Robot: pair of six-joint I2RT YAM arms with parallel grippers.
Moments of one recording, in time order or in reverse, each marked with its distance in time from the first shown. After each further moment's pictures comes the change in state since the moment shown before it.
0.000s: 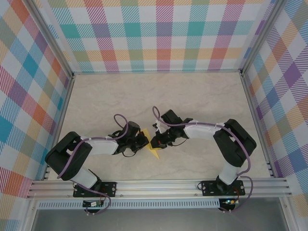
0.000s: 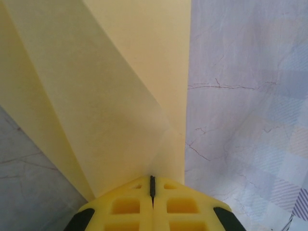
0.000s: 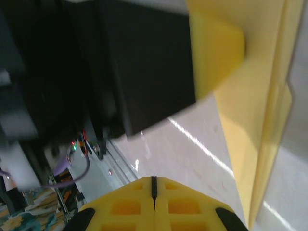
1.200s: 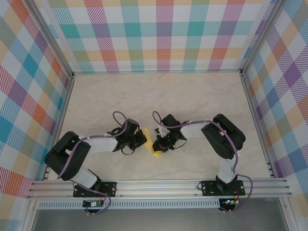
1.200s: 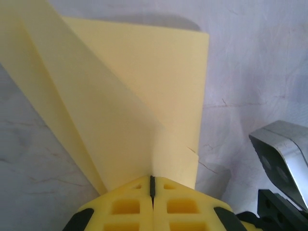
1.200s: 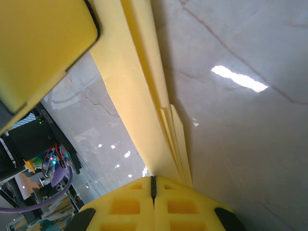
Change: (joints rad) left arm 0.046 -0.006 0.047 -0.102 -0.021 0.065; right arm -0.016 0.134 -0.045 0.048 0.001 0.029
